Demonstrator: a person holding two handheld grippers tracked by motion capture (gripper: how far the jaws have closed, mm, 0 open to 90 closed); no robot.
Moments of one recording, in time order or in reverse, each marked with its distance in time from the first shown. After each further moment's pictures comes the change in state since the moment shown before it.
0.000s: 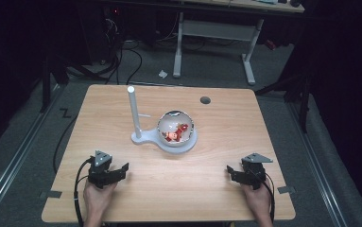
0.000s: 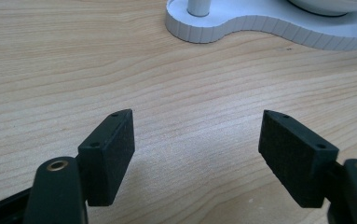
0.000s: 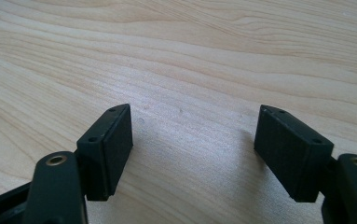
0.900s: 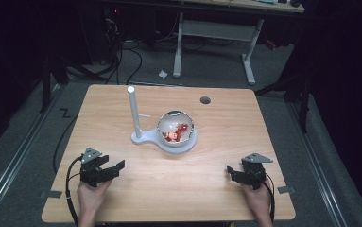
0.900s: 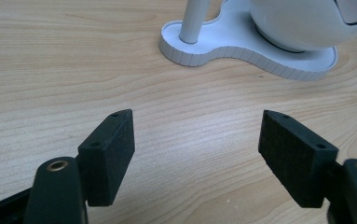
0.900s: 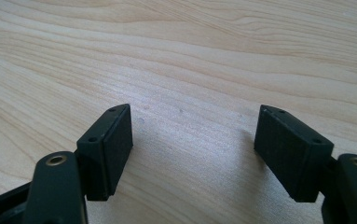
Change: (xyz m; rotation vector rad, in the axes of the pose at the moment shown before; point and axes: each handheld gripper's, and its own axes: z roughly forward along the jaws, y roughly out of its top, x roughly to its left) left arm 0.014 0.009 -0.021 -0.043 -0.099 -0.094; right arm 0.000 0.000 0.000 0.000 0.000 0.000
